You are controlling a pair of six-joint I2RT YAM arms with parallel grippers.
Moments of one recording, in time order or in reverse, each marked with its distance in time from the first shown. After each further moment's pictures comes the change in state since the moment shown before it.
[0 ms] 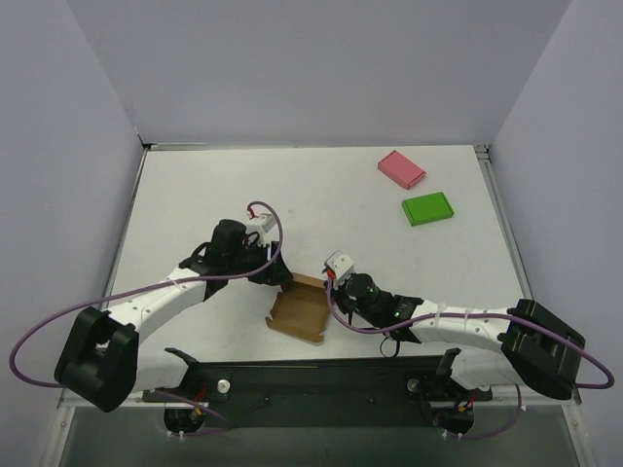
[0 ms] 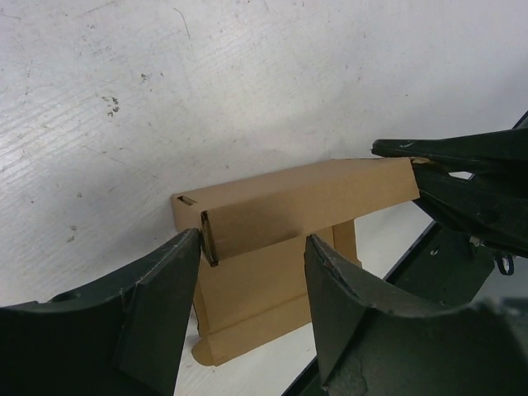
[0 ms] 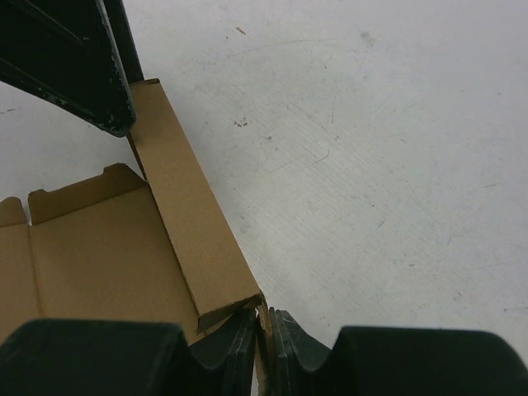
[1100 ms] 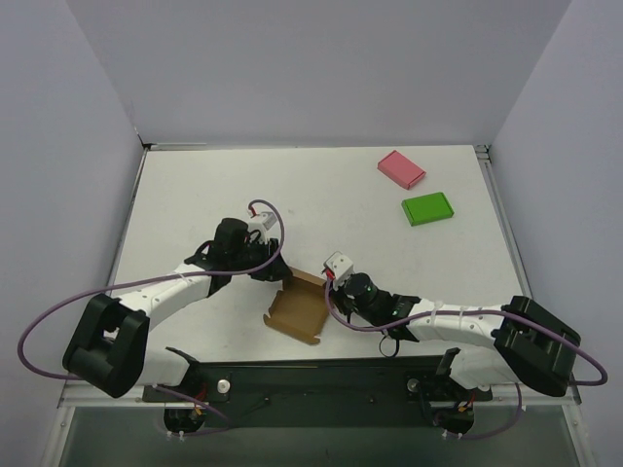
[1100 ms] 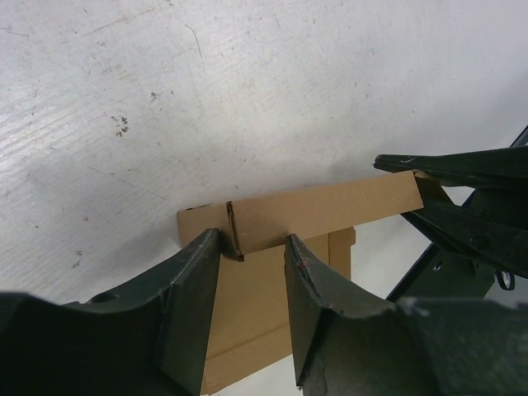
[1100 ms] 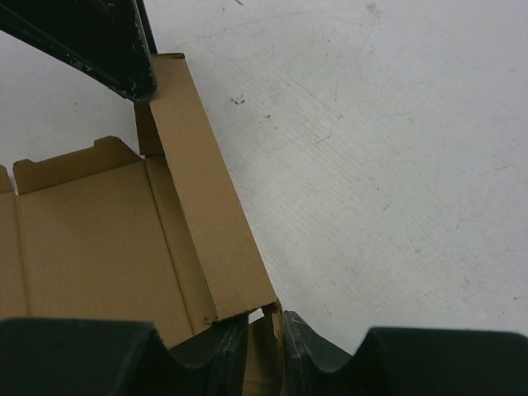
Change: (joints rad) left arm 0.013 0.084 -0.003 0.084 0.011 -0.019; right arm -0.013 0.031 0.000 -0.008 -0.018 0.003
